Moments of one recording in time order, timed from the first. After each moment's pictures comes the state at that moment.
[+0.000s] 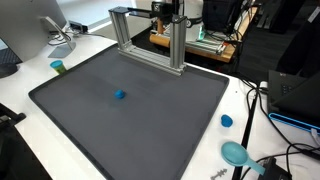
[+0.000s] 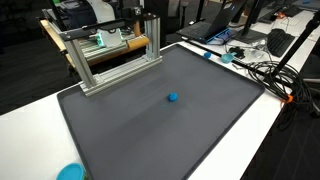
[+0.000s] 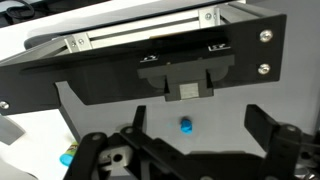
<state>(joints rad) -0.06 -0.72 0.13 -2.60 -0.08 2.03 0.28</state>
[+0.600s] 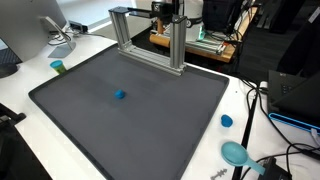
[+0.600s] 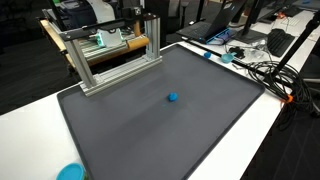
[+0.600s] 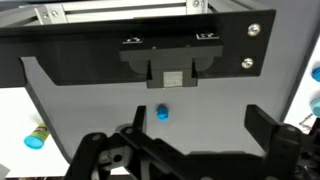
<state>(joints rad) 0.00 -0.75 0.06 -2.65 -0.03 2.15 0.14</state>
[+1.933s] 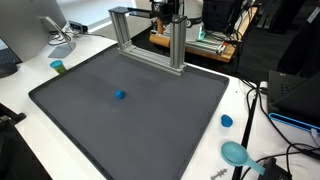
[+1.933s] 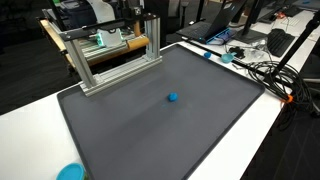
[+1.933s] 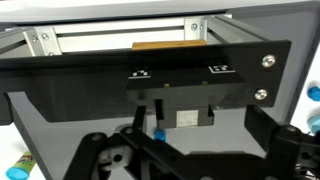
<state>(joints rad) 0.00 -0.74 0.00 -2.72 0.01 2.15 0.07</state>
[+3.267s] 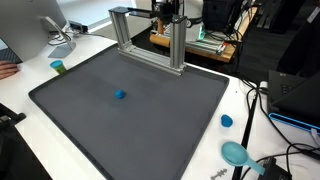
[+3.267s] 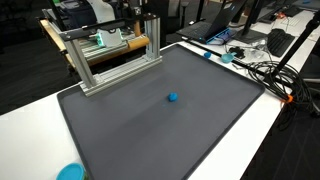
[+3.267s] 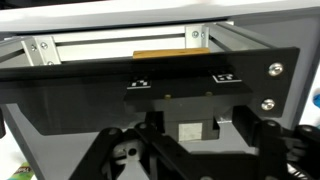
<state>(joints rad) 0.00 -0.70 0.01 -2.73 0.01 2.15 0.09</state>
